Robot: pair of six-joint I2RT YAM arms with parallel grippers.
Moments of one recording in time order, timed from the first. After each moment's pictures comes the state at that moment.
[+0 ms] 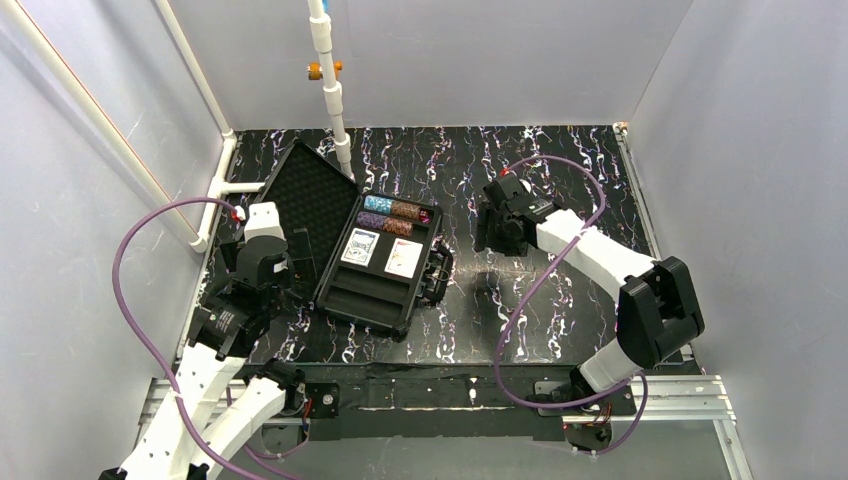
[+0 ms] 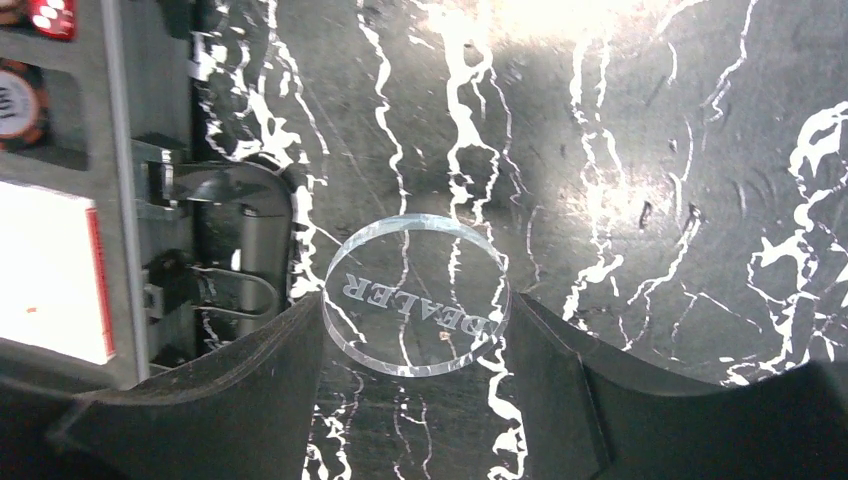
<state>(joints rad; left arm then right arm) -0.42 0.65 0.89 -0.85 -0.57 -0.26 0.58 1.54 1.15 -0.68 0.15 0.62</state>
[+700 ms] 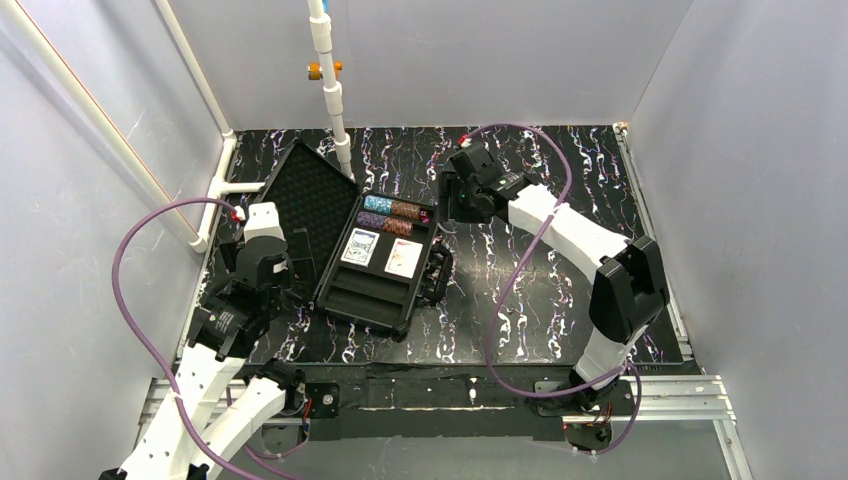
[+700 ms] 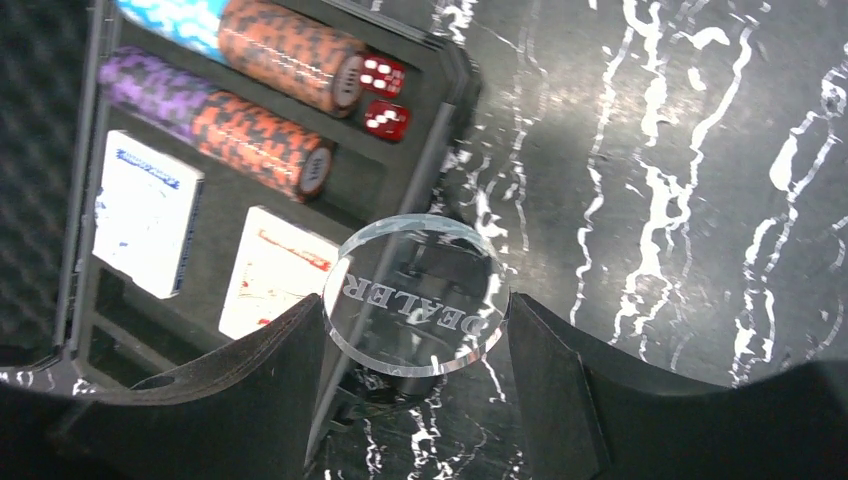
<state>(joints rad) -0.42 0.64 0.89 -0.85 -0.57 -0.25 0.67 1.72 1.48 -0.66 0.09 0.57</state>
